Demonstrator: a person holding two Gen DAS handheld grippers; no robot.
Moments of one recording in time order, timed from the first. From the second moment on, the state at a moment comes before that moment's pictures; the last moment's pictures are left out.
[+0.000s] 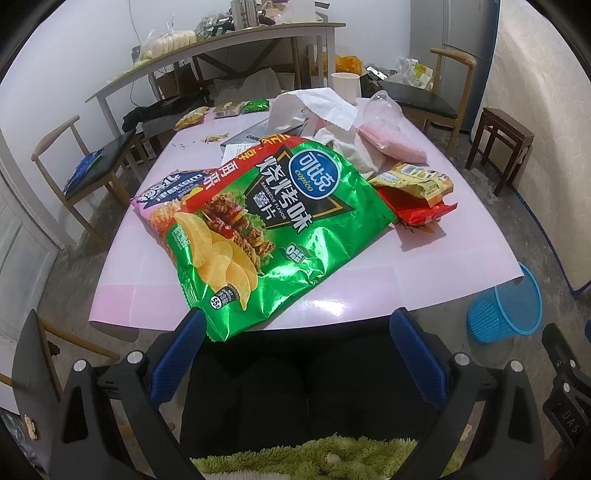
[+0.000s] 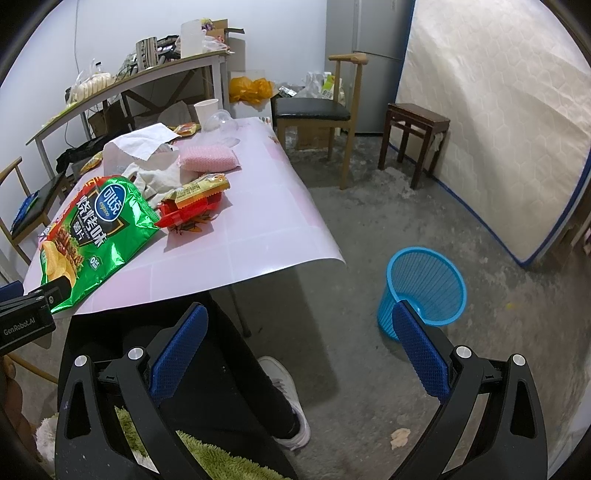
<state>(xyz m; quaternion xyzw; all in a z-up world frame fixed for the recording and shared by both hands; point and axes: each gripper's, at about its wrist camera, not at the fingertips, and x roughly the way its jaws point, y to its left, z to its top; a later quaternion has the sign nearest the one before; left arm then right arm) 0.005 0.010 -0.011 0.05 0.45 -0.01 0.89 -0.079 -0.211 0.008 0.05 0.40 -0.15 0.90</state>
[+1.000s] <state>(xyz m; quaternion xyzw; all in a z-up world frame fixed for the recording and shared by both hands) 0.129 0.081 0.089 0.04 0.32 -0.11 0.94 0.069 -0.246 0.105 0.14 0.30 0.00 0.94</state>
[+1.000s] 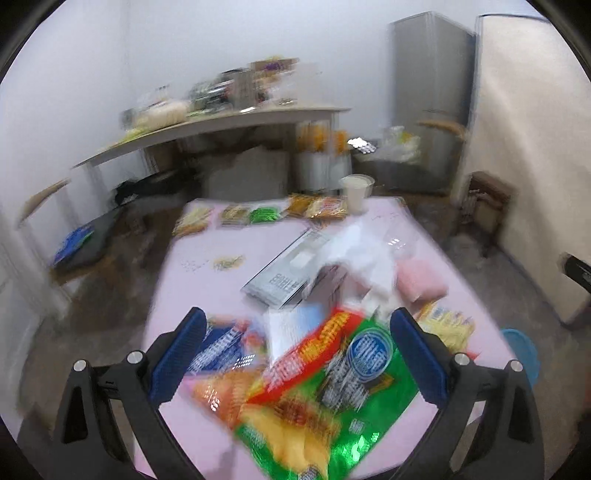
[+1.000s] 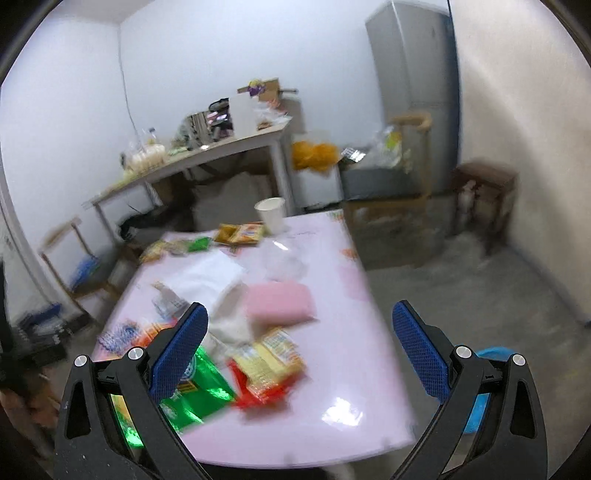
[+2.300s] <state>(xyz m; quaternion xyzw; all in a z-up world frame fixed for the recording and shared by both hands) 0.320 0.055 0.036 0.03 0.46 -0.21 0.86 0.410 -0.253 -0.013 0.23 0.64 0.04 0.73</state>
